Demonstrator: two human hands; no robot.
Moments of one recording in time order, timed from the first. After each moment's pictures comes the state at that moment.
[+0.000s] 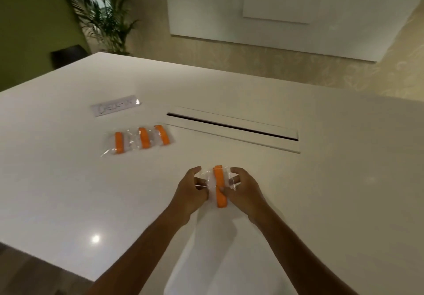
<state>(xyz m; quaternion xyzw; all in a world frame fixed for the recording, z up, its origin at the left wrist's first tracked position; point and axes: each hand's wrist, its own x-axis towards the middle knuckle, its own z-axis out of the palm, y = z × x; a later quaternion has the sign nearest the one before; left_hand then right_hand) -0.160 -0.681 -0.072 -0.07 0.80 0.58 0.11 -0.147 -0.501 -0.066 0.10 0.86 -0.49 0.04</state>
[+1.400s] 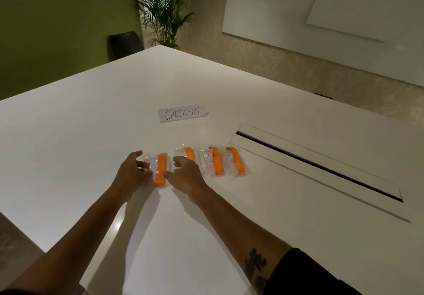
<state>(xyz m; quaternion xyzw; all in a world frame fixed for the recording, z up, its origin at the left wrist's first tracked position) -0.309 -1.062 -0.089 -0.24 0.83 0.51 -0.03 -0.337 -0.889 -0.072 -0.06 0.86 -0.48 0.16</state>
